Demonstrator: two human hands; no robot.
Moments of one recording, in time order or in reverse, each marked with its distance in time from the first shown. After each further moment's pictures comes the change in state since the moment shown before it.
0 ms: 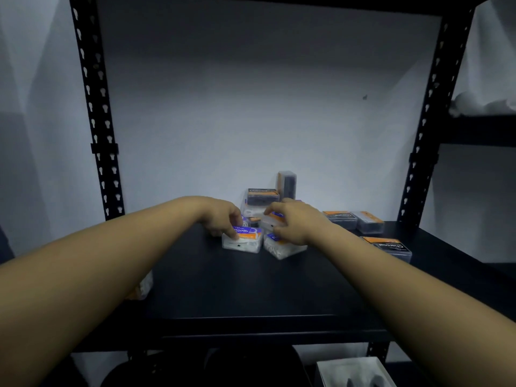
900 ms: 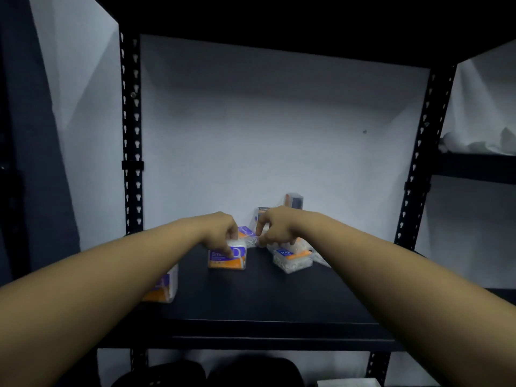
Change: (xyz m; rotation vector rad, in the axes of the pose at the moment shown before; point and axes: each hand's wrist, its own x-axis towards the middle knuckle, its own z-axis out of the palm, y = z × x) left_hand -0.064 -0.022 -0.001 0.154 0.221 0.097; right_hand 0.010 -0.079 -0.057 0.062 -0.325 0.066
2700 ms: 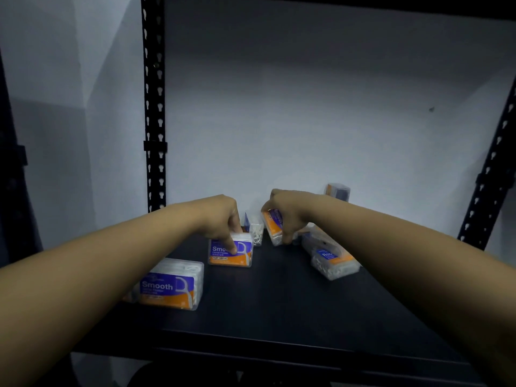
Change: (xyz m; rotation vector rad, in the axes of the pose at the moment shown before) left_hand -0.003 -0.064 -0.001 -0.135 -0.019 -0.057; right_hand 0.106 -0.020 0.011 -0.496 0.025 -0.217
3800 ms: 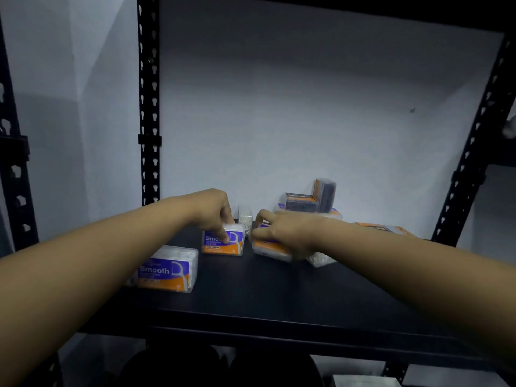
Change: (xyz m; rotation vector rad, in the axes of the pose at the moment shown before) left_hand -0.001 -0.004 0.005 -0.036 0.018 -0.004; right_hand -0.066 -0.019 0.031 -0.237 0.018 -0.285
